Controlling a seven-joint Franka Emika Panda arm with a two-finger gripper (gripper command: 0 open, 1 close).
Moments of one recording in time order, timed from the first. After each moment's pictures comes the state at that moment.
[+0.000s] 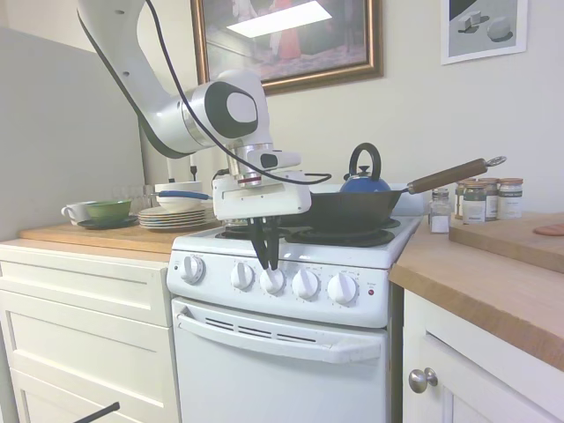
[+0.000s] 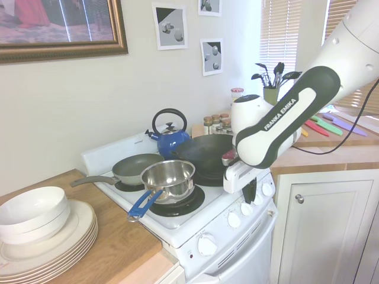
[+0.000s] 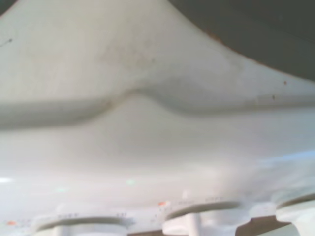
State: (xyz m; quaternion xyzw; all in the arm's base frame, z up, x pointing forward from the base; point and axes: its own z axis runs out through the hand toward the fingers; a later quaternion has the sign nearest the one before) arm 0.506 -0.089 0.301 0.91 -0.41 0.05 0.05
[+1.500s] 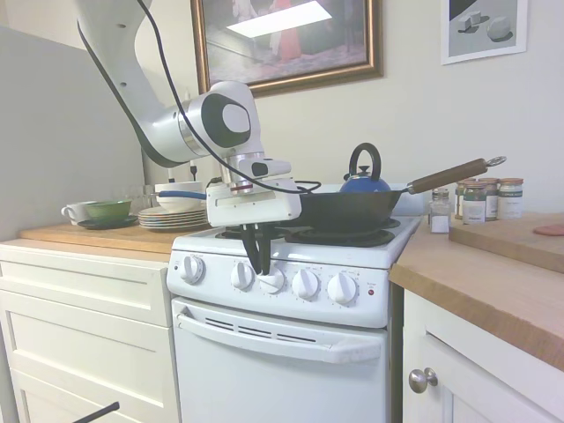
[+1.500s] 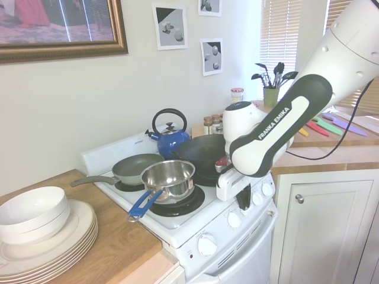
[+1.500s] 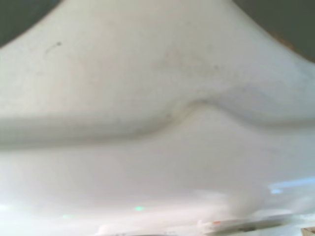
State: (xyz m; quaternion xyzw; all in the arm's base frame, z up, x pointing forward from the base) arm 0.512 -0.065 0.289 0.91 -0.41 0.05 0.06
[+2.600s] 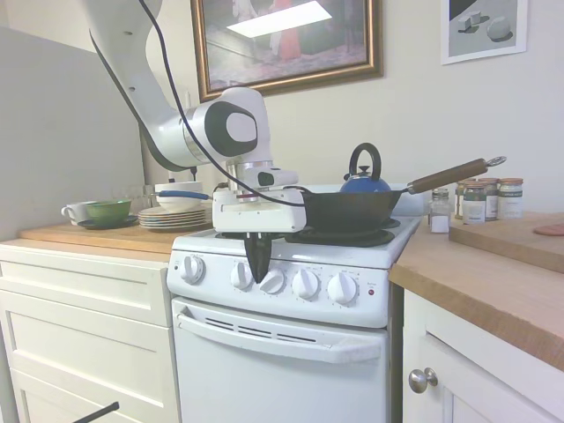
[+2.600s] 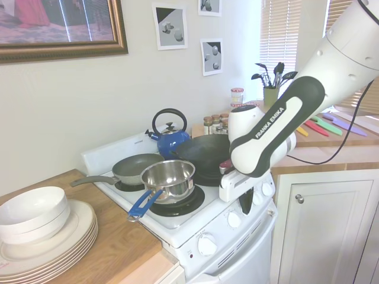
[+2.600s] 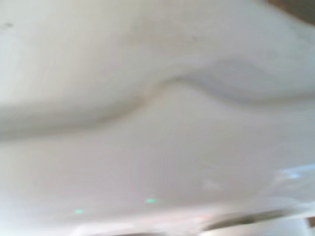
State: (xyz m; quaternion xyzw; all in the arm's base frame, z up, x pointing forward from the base) arm 0.509 -0.080 0.274 0.90 -0.43 0.03 0.05
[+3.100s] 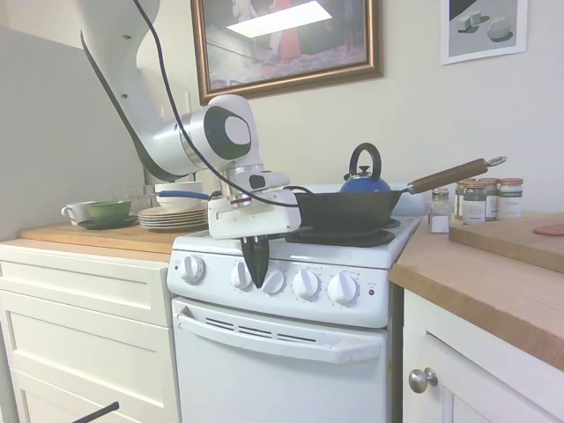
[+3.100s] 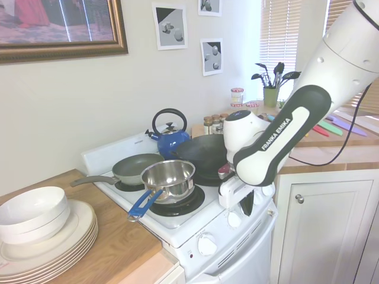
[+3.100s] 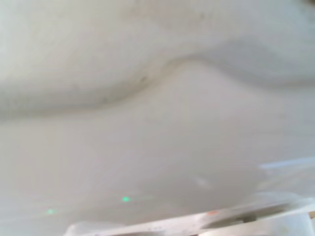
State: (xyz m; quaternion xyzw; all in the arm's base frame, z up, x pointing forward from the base) arm 0.505 -0.066 0.263 0.90 -0.43 0.05 0.09
